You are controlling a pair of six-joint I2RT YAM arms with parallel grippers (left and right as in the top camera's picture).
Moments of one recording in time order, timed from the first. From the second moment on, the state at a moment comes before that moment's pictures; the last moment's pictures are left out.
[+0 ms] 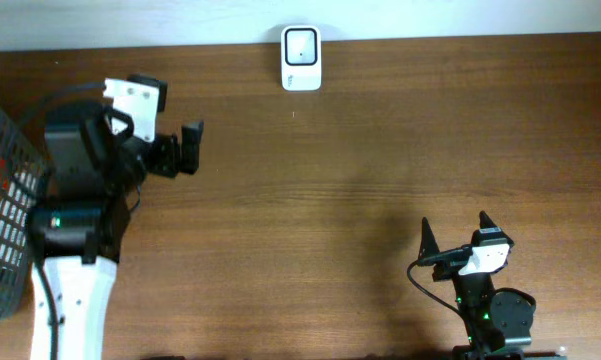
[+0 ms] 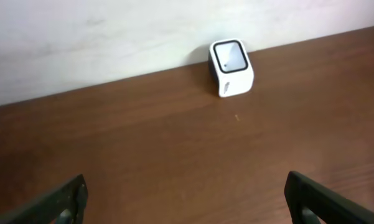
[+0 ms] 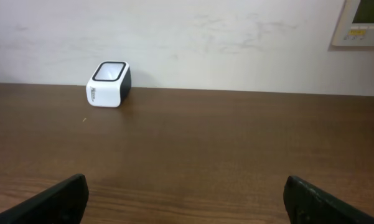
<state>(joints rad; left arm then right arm) 0.02 1.21 1.27 -0.61 0.25 0.16 0.01 0.01 0.01 -0.07 -0.07 0.00</state>
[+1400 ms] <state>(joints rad) 0.81 1.95 1.78 -0.72 -0.13 0.25 0.01 0.01 0.01 -0.07 -0.07 0.00</state>
